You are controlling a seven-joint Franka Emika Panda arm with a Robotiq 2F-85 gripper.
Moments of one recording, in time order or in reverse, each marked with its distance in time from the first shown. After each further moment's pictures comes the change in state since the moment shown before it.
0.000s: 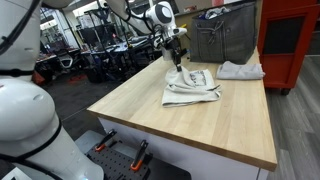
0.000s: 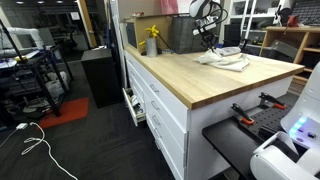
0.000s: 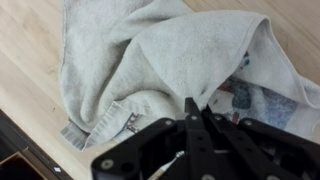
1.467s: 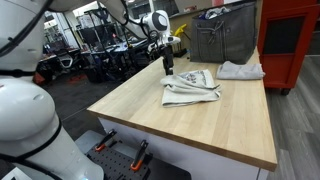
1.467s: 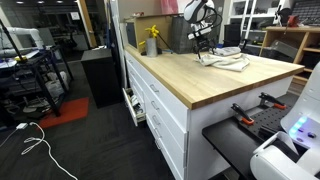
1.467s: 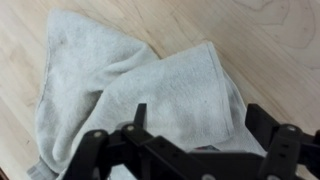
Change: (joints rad) arm 0.002 0.042 0.066 0.001 0.069 -0.062 -0.041
